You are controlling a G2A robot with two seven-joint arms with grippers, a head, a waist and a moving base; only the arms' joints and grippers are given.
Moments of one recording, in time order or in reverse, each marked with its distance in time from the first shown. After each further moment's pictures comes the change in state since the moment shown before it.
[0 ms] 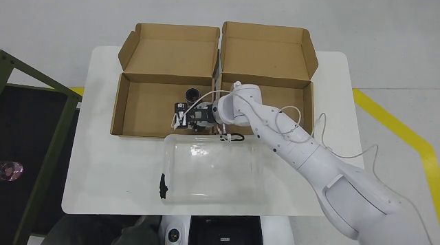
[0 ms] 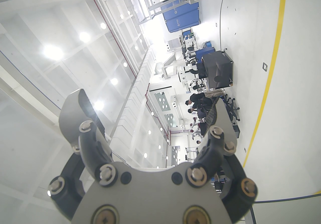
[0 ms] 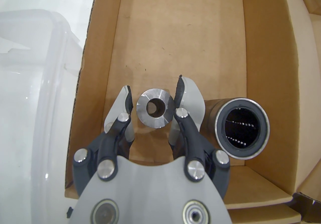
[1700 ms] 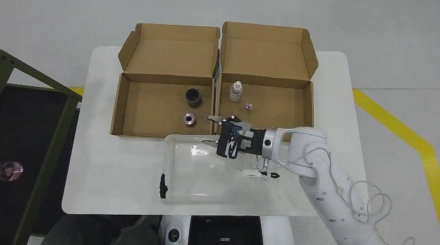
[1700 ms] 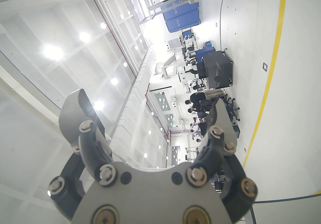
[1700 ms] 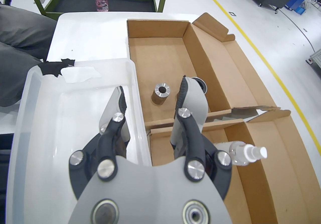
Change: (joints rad) left arm 0.000 0.000 0.000 0.000 0.000 0.000 0.000; right arm -0.714 0.220 0.584 -0.898 -0.083 -0.019 0.049
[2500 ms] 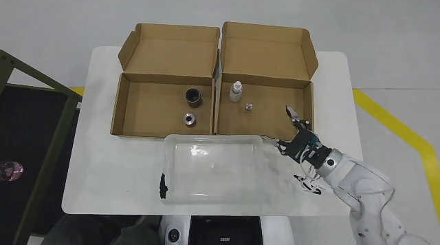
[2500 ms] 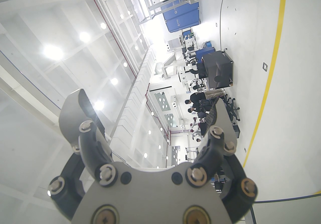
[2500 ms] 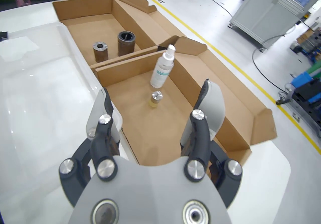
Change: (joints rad) left arm 0.000 0.000 0.000 0.000 0.000 0.000 0.000; right arm -0.418 0.077 0.437 -0.137 -0.190 0.178 -0.366
